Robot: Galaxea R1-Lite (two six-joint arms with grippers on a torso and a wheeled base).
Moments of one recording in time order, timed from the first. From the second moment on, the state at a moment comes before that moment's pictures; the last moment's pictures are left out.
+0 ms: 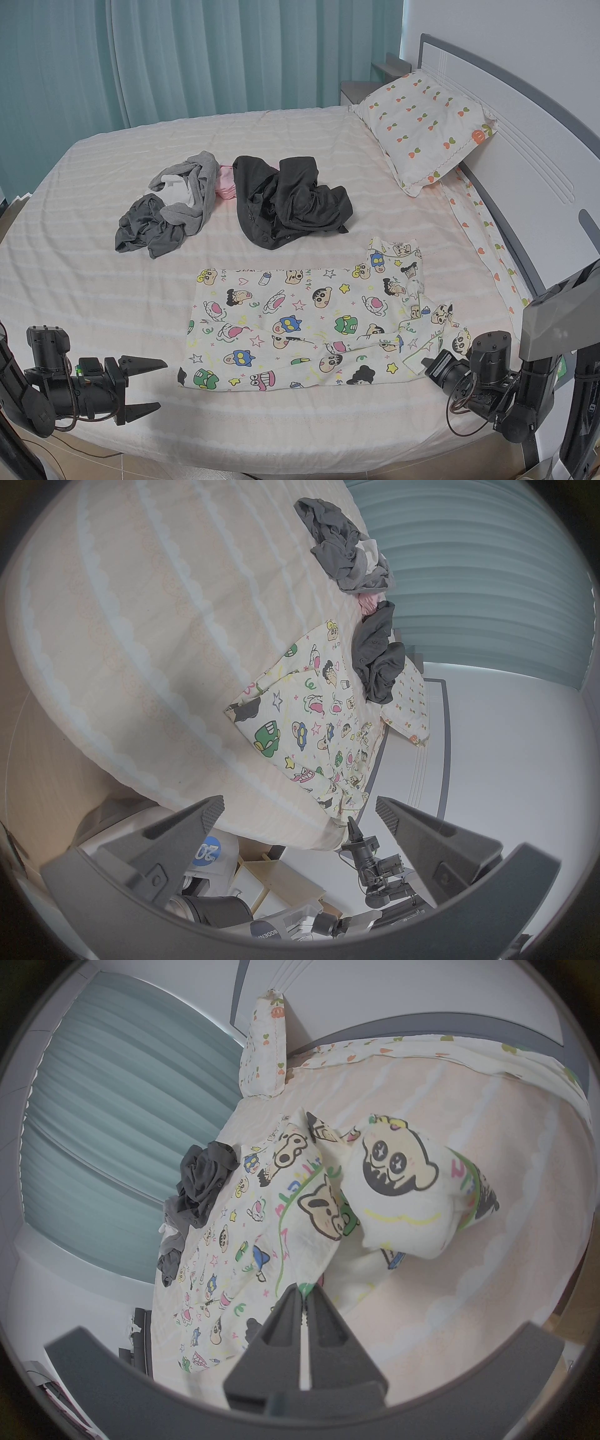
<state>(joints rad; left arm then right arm) 0.15 1.80 -0.06 -1.05 -0.79 -0.98 0.45 2.24 -0.19 -1.55 -0.18 0.99</state>
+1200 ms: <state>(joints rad) 0.15 1.81 -0.06 -1.05 -0.78 -0.98 0.37 1.80 -0.60 -0.71 -0.12 0.61</state>
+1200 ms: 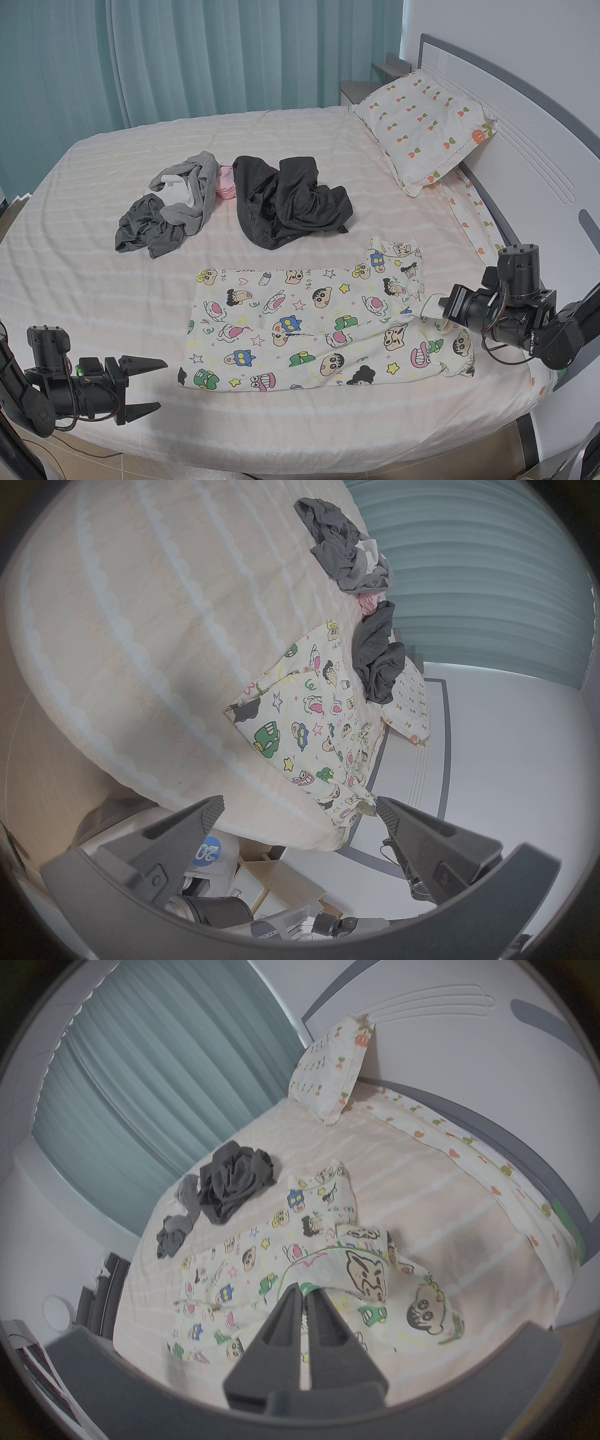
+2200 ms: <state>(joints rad) 0.15 1.81 -0.06 -1.05 -0.78 -0.98 0.46 1.78 -0.55 -0.38 0.02 0.50</state>
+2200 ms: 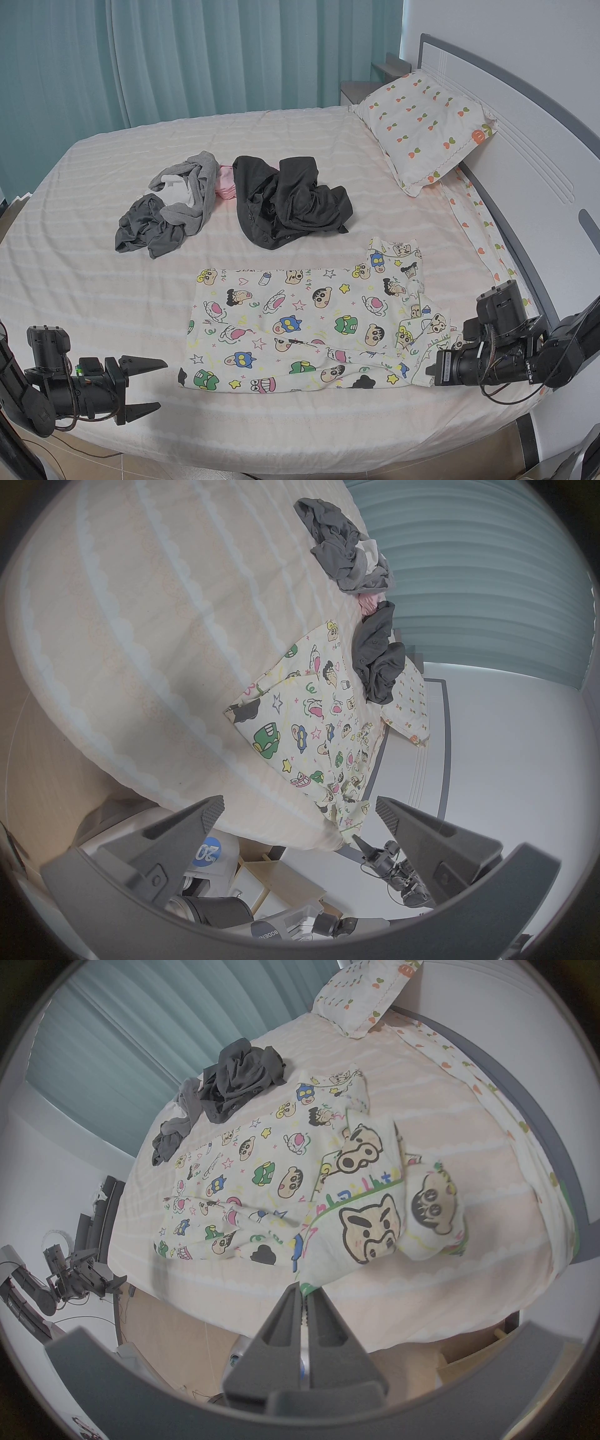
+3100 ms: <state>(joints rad) 0.15 1.81 -0.06 -1.05 -0.78 -0.98 0.50 1.89 -0.11 -1.21 -0.12 0.96</state>
